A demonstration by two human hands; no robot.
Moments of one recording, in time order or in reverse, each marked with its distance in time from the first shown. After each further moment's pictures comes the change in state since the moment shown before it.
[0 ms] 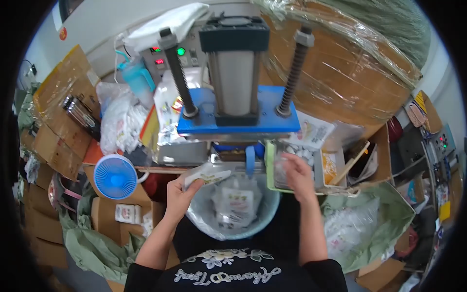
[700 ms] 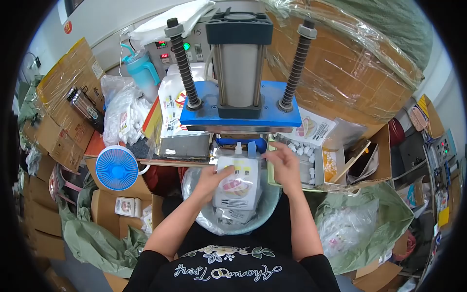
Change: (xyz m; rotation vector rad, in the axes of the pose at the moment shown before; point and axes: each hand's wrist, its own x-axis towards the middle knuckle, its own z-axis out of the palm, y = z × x) left_hand 0.024 -0.037 0.061 -0.347 -0.209 -0.457; right_hand 0.013 0.003 0.037 -0.360 -0.029 -0.207
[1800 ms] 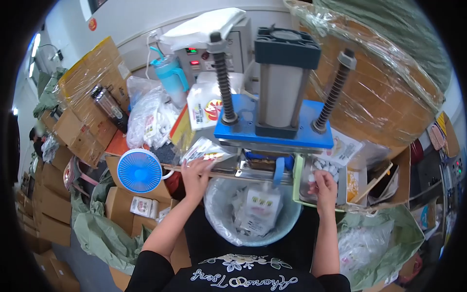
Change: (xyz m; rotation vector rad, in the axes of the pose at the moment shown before) left_hand 0.003 0.021 -0.110 1.149 0.640 0.827; right_hand -0.007 0.033 -0.032 0.359 0.265 0.204
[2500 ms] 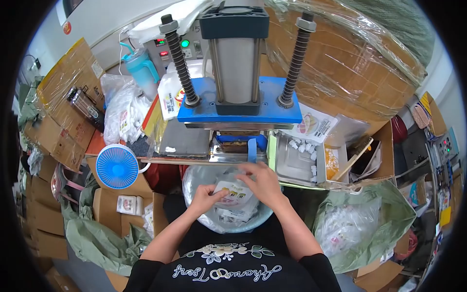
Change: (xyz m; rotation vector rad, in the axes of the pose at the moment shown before) left_hand -0.087 0.061 0.036 -0.721 -0.659 -0.466; right_hand -0.046 -0.005 0.080 -0.851 -0.445 -0.452
